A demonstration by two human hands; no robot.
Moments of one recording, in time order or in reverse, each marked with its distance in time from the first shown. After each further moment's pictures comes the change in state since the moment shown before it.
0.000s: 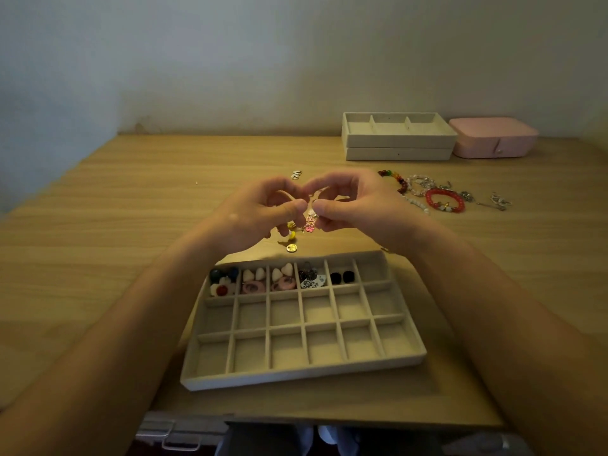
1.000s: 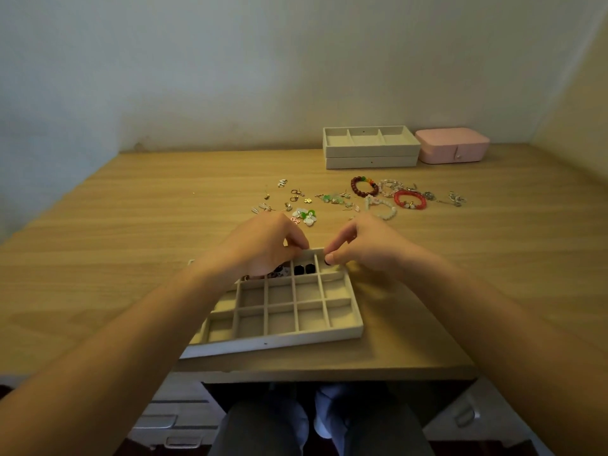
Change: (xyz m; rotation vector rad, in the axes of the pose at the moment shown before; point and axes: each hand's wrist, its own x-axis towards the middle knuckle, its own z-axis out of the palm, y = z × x) left_hand -0.022 0.021 0.040 0.732 -0.095 0.012; right_hand -0.063 0.003 -0.002 -0.388 0.074 0.329
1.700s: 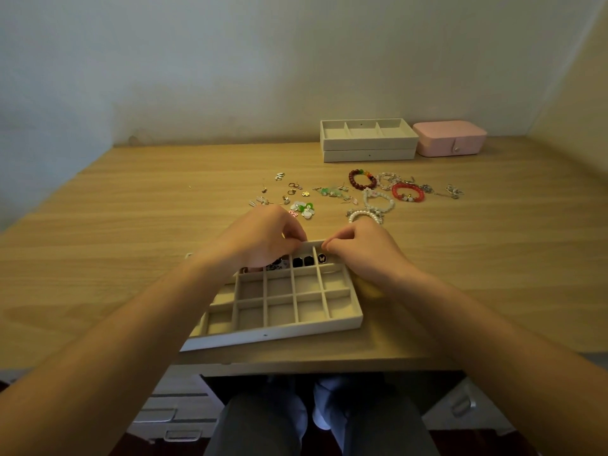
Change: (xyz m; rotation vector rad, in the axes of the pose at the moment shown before) left_hand 0.001 0.000 0.002 -0.049 0.013 -0.027; right_hand -0.009 0.010 0.027 0.026 0.211 0.002
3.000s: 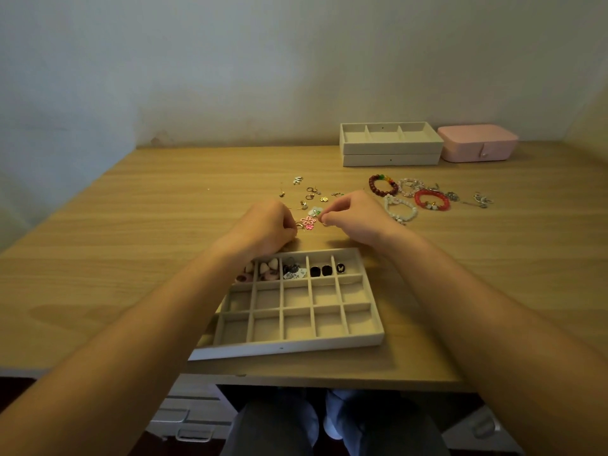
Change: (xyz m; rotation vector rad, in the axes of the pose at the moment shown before) left_hand 0.021 -0.030 -0.001 -0.019 0.084 -0.264; right_hand 0.077 -0.019 0.008 0.069 -0.104 -0.083
